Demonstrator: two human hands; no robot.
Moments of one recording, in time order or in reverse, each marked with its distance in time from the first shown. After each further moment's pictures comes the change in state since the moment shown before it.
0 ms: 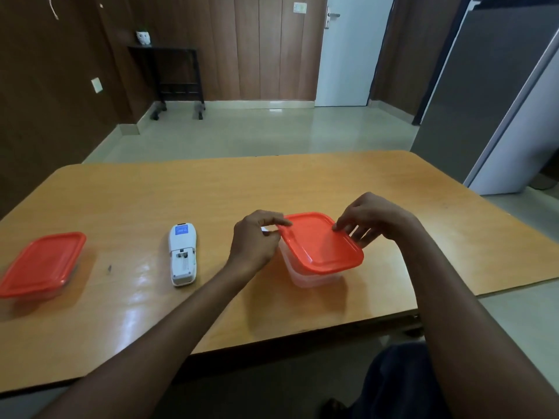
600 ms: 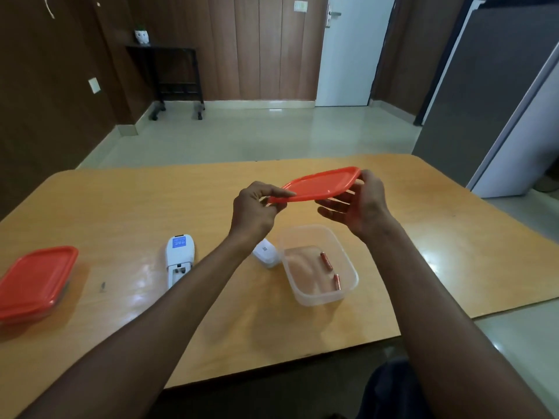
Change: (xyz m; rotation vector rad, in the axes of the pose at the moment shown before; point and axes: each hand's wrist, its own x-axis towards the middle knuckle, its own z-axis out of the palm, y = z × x) left_hand 0.071 0.007 -0.003 -0.210 0.030 0.019; right_hand 0.027 -0.034 0.019 1.109 0.122 -0.112
